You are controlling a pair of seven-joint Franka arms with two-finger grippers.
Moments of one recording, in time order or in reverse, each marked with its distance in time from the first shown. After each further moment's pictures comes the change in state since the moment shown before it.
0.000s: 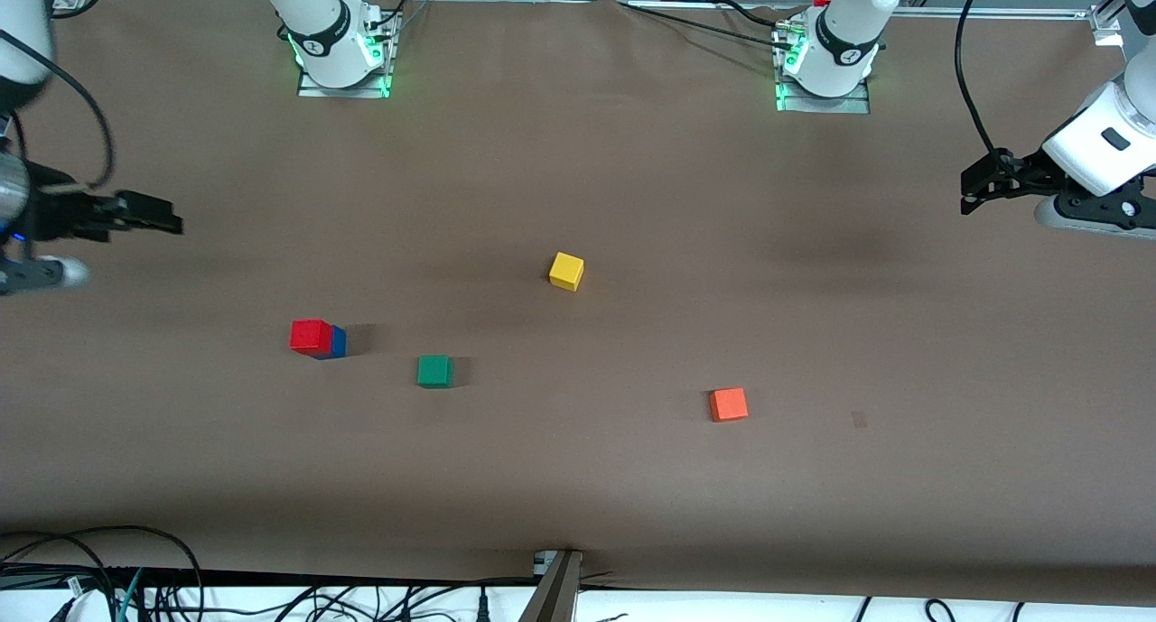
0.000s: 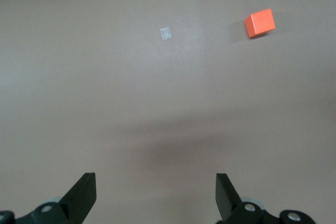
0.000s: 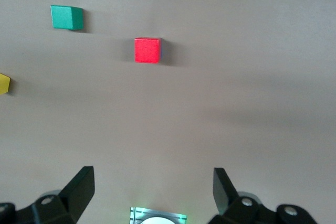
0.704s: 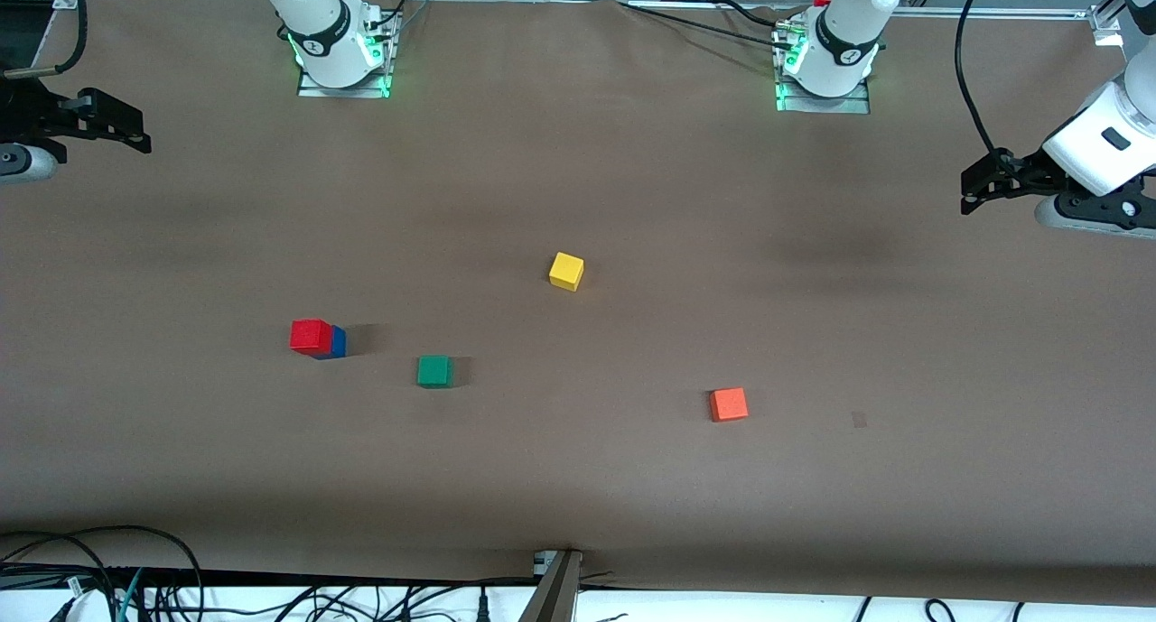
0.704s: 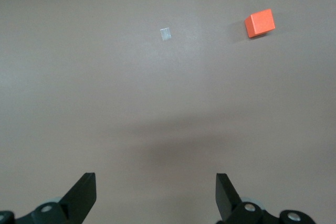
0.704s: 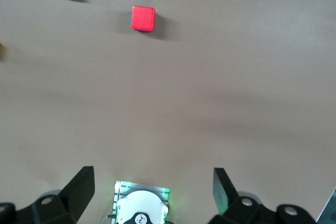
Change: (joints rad) left arm 0.000 0.000 0.000 0.000 0.000 0.000 0.000; right arm -0.076 -0.205 0.160 -0.137 -0.129 -0.059 0.000
